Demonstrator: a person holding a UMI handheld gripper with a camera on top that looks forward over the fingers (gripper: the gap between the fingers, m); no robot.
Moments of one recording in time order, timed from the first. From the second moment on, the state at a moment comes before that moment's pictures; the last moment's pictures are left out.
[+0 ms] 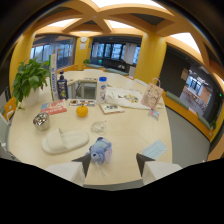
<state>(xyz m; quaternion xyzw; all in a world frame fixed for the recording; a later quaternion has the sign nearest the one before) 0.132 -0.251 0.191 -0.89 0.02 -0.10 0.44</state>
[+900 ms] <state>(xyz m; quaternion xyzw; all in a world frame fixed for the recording) -0.075 -0.183 0.093 -0.90 -0.02 0.00 0.43</state>
